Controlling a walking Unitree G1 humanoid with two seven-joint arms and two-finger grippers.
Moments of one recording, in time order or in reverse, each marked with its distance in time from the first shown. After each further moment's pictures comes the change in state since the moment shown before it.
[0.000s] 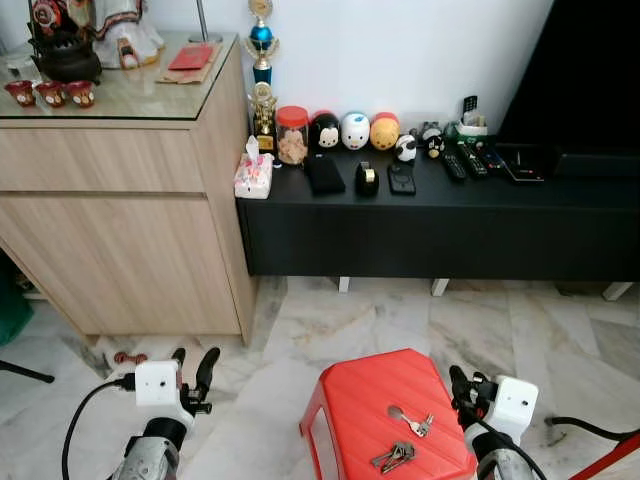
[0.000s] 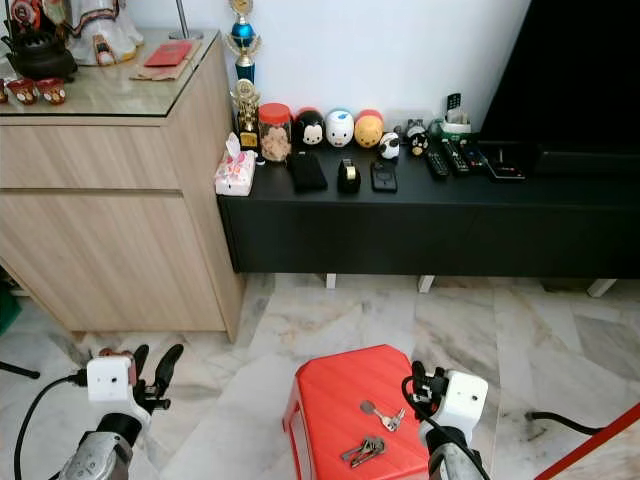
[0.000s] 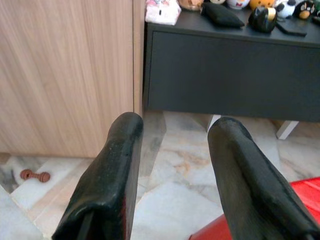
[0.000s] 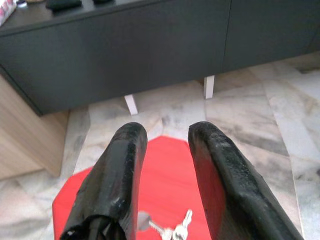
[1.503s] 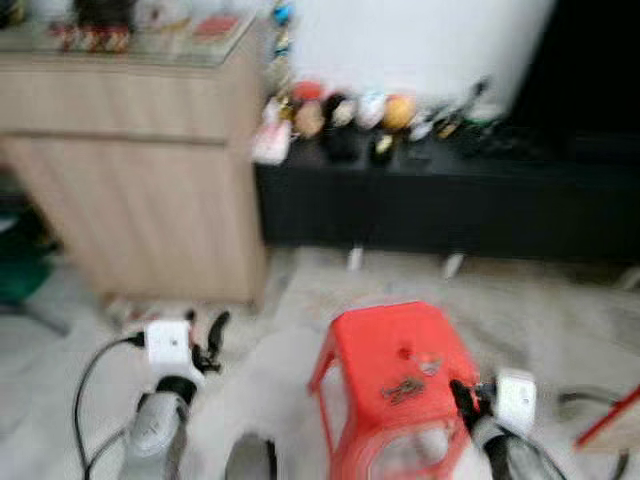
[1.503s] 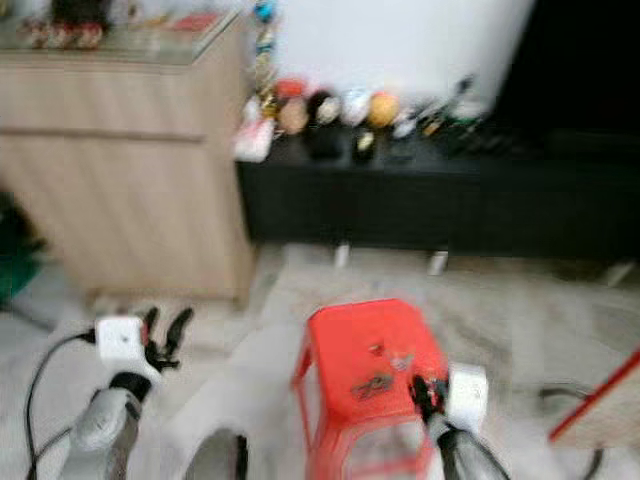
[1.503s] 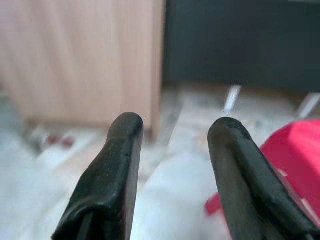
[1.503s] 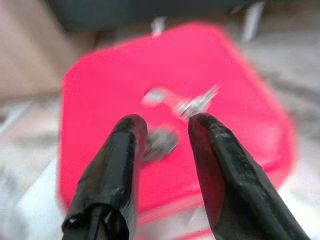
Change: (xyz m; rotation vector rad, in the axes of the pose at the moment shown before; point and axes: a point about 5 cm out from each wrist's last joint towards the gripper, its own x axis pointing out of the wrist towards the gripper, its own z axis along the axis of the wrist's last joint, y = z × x) left arm 0.014 -0.009 0.013 -0.002 0.029 -0.019; right arm 0.006 -0.012 0.000 -0.038 0.139 0.065
